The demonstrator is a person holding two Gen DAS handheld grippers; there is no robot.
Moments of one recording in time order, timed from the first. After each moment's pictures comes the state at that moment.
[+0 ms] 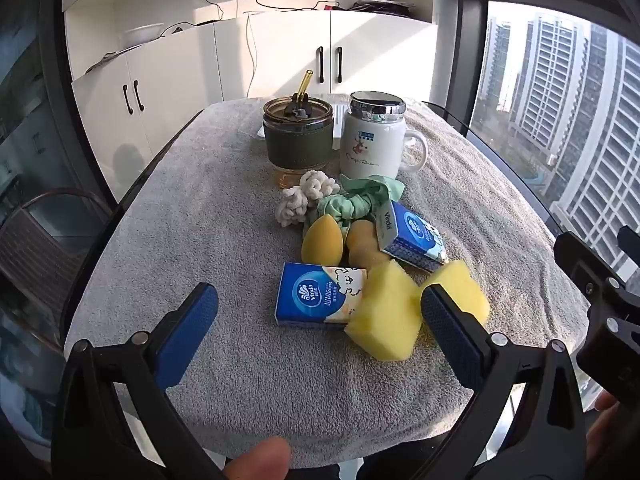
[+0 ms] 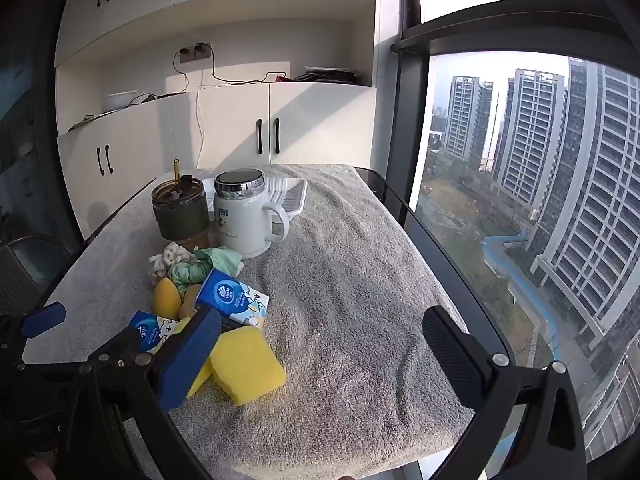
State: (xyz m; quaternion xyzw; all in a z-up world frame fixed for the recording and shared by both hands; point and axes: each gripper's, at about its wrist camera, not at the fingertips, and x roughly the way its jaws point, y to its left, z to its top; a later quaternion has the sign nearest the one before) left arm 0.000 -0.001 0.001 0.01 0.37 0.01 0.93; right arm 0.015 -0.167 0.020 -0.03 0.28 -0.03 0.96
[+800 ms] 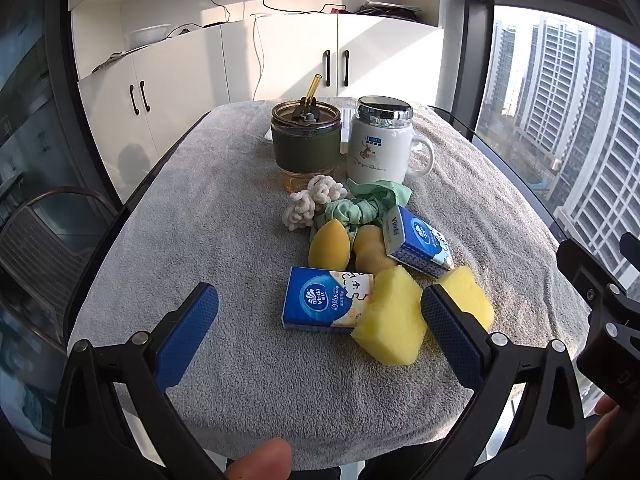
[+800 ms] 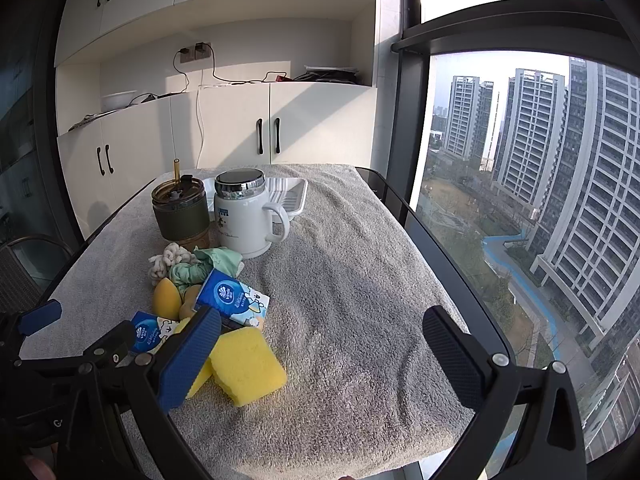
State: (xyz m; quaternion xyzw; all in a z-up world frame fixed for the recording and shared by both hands) left arm -0.001 0.000 0.001 0.00 0.36 0.01 0.93; right arm 0.016 -0.167 0.020 -0.03 0.28 -0.03 0.96
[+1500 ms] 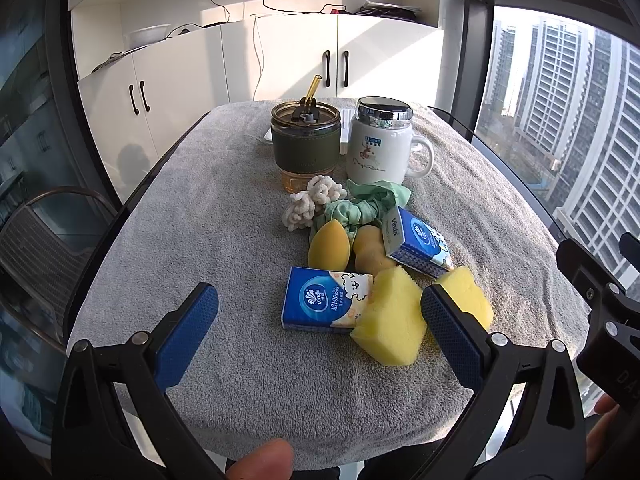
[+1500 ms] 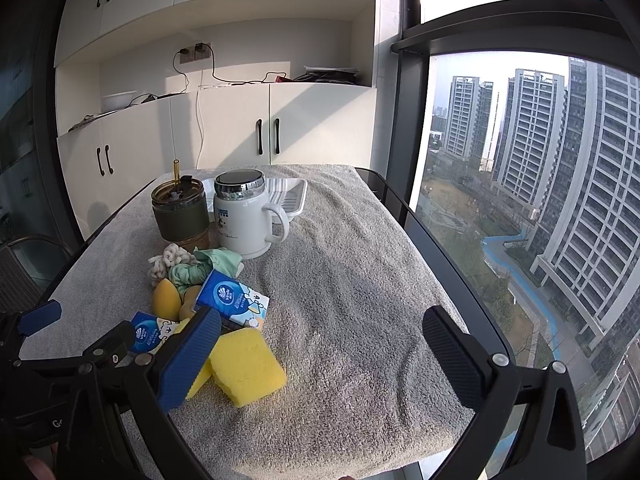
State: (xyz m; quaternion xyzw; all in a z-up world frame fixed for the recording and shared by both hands) left arm -0.001 0.000 0.001 0.00 0.36 0.01 0.93; right arm 0.017 -0.167 0.019 -0.03 0.28 -0.03 0.96
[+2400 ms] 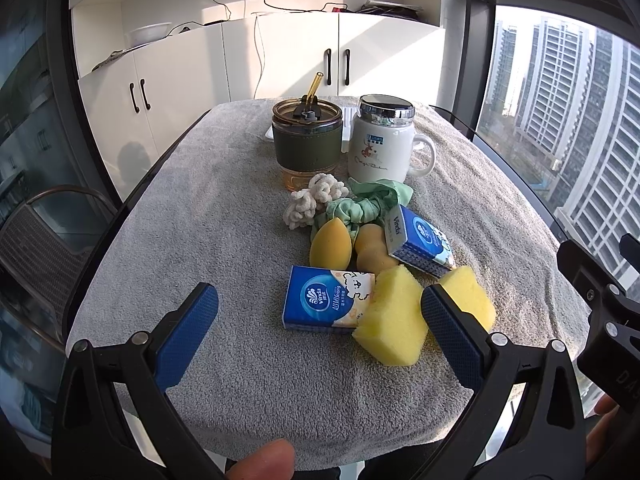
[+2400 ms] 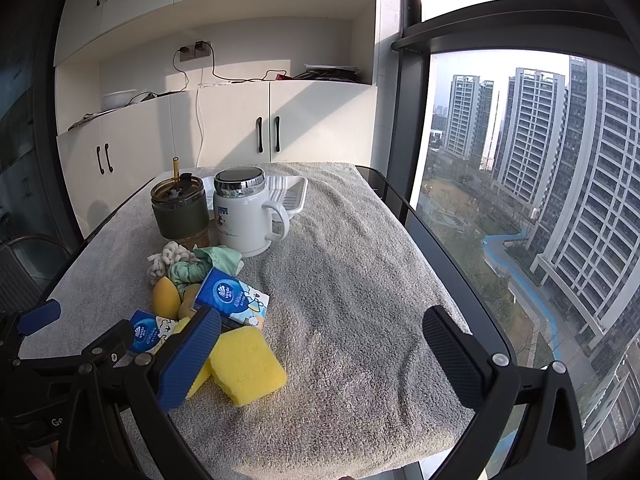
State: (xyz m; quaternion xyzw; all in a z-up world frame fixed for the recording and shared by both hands) left arm 0.000 0.001 0.000 0.00 0.37 0.01 0.93; right arm 0.017 -0.167 0.019 -0.03 0.28 -0.03 0.96
